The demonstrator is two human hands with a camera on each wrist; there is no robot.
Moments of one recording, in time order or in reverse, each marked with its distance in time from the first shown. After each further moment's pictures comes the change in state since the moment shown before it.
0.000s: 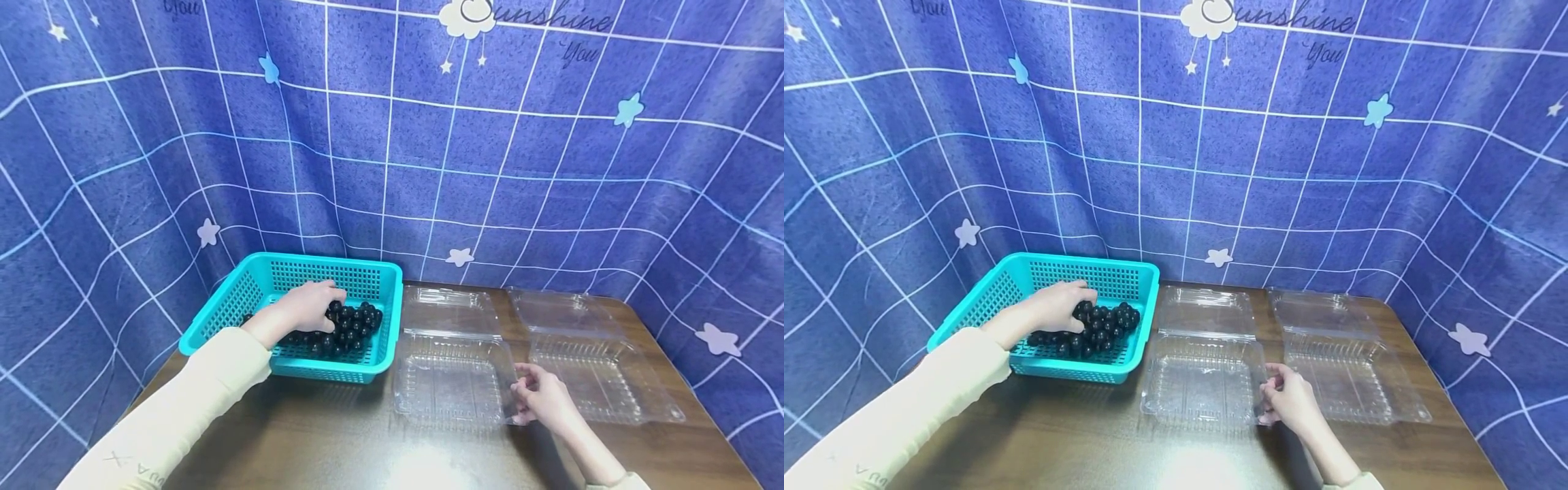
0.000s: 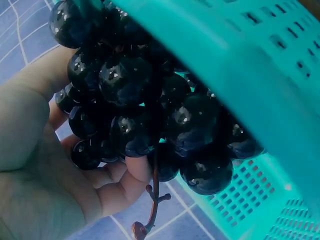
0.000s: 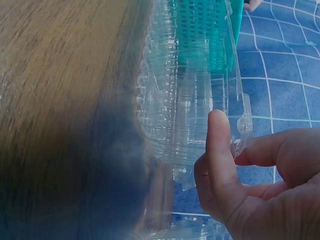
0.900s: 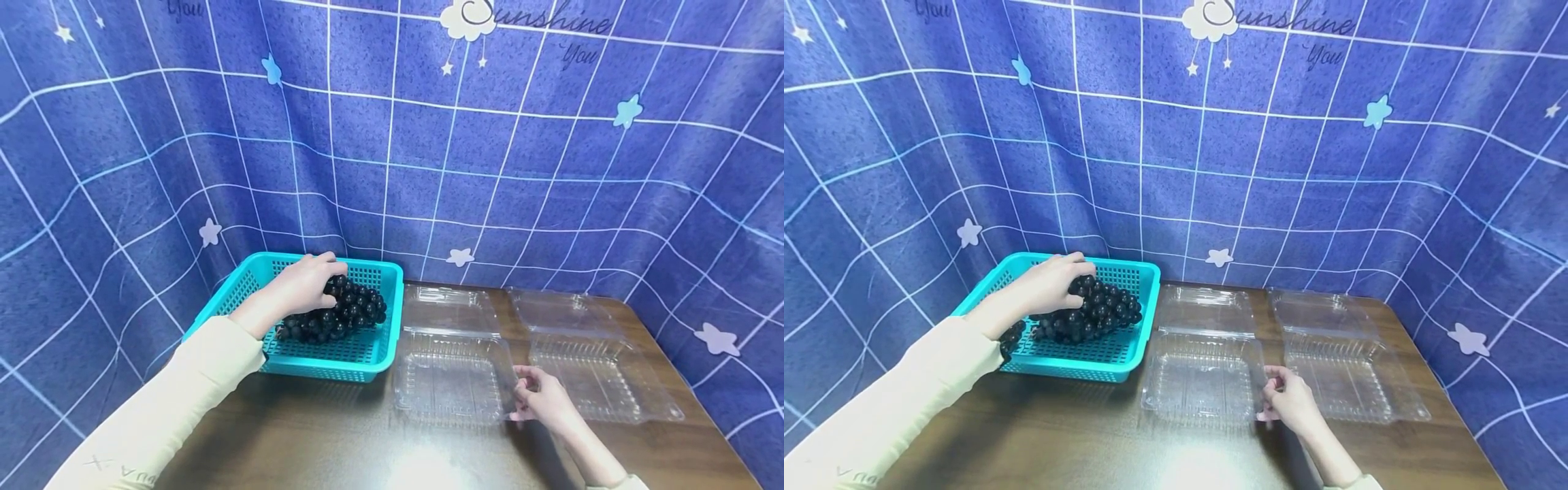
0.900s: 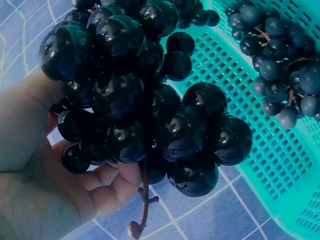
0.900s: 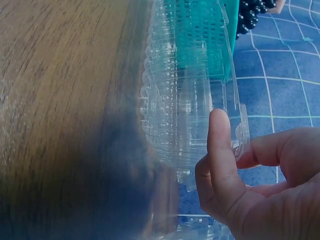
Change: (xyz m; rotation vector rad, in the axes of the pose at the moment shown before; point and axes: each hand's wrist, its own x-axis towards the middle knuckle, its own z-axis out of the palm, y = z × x) left_hand -0.011 0.006 -0.038 0.023 0.219 0.029; right_hand -0.004 0.001 0.002 0.166 -0.048 0.058
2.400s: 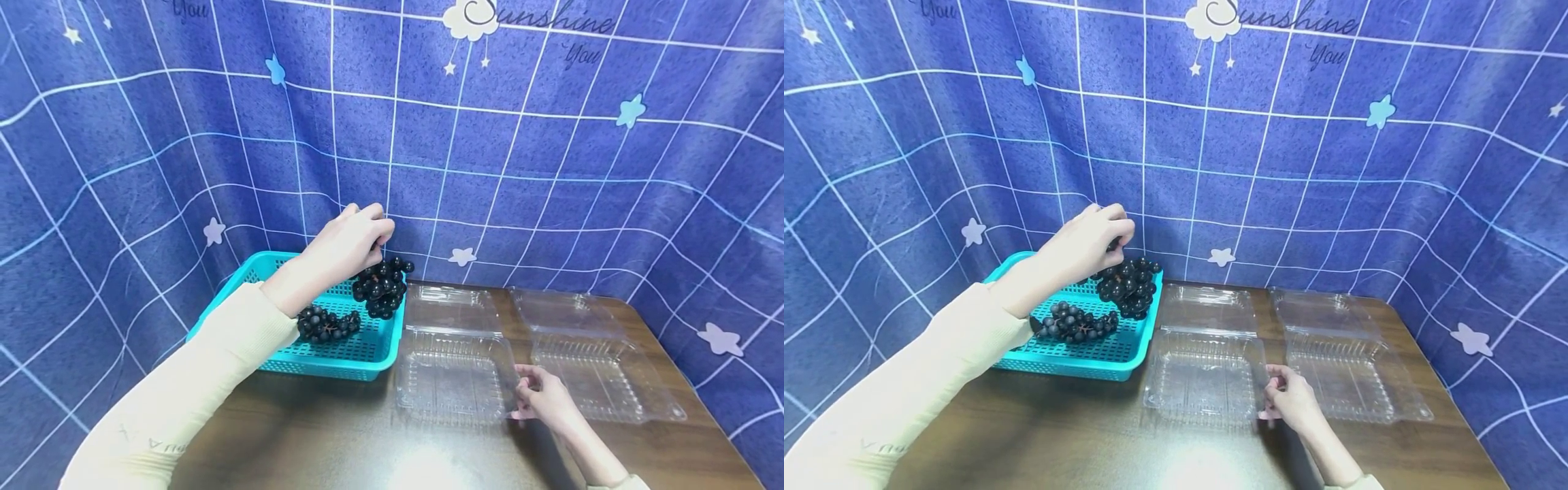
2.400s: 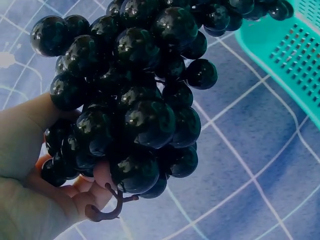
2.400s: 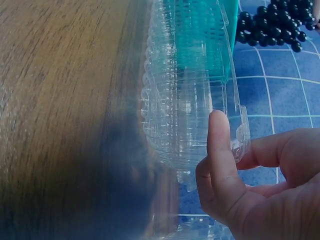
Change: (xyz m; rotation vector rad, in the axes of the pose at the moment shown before) left_hand 0.029 0.066 -0.065 0.065 0.388 0.186; right_hand 0.002 0.003 0.000 -0.019 -0.005 -0.006
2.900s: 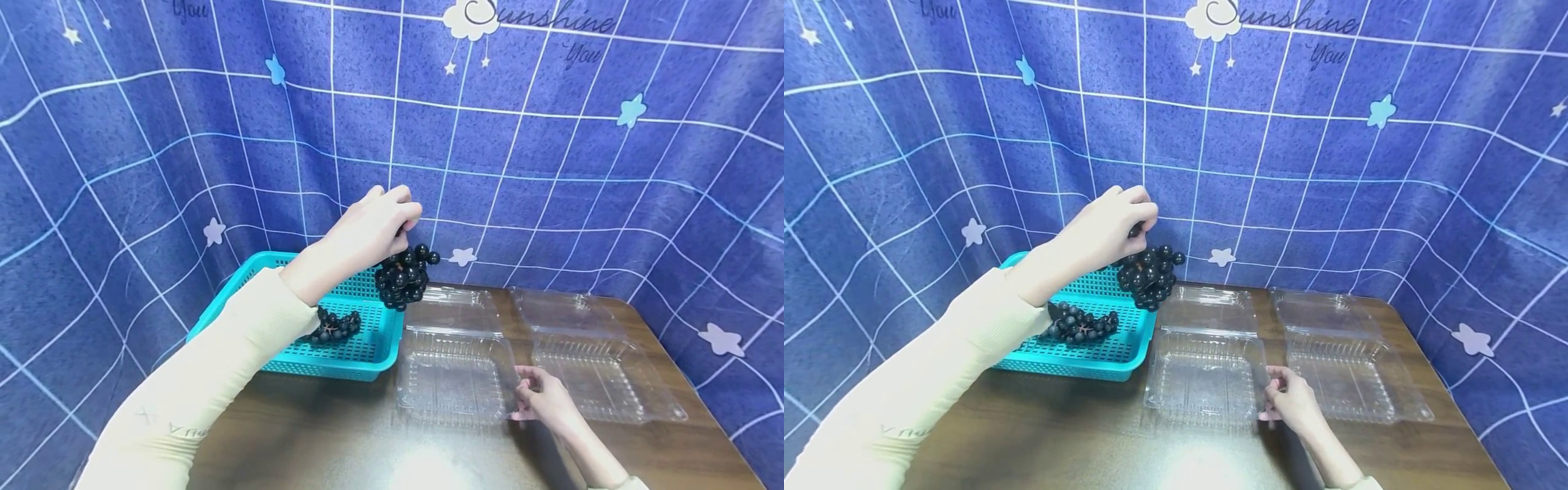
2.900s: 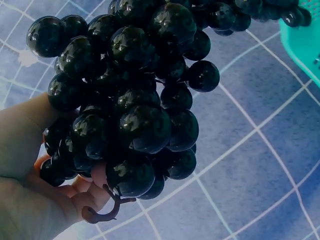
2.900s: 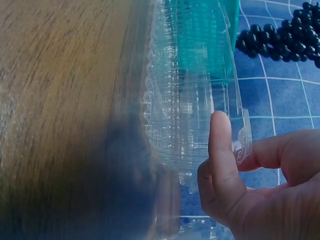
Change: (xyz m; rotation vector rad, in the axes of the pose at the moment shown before) left_hand 0.029 0.023 -0.017 -0.016 0.029 0.044; right_hand -0.001 0.000 0.001 0.015 0.010 0.007
